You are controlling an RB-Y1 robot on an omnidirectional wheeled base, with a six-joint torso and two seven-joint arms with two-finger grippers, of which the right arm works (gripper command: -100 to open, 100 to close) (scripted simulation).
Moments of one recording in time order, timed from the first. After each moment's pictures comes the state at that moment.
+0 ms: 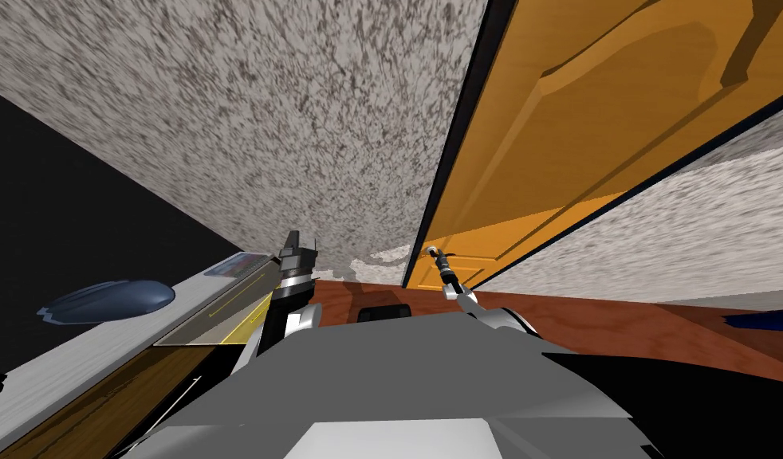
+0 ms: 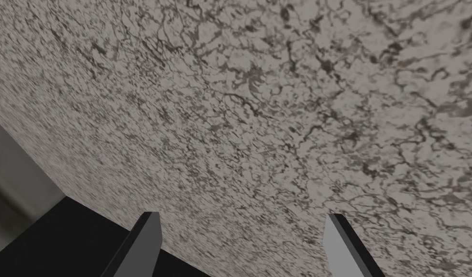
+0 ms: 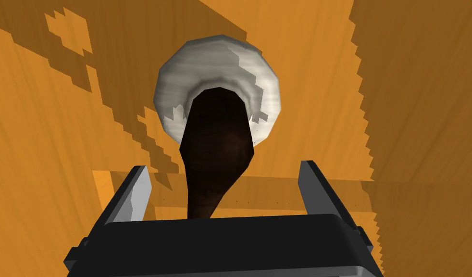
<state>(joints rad) -0.22 -0.41 0.01 -0.49 -0.15 -0.83 -0.22</state>
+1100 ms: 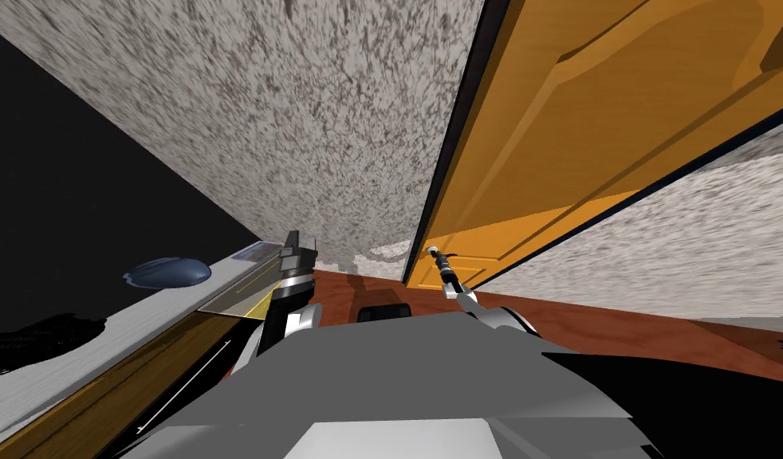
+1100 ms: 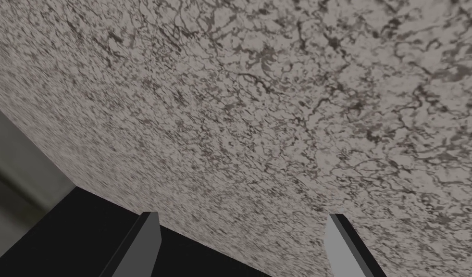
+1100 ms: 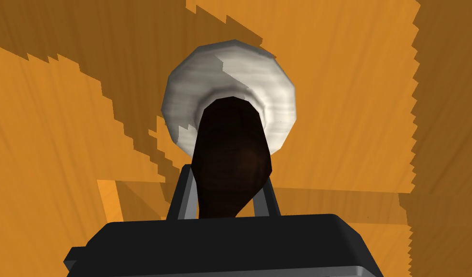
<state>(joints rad) -0.22 -0.41 0.01 -0.49 -0.15 -0.82 -0.21</state>
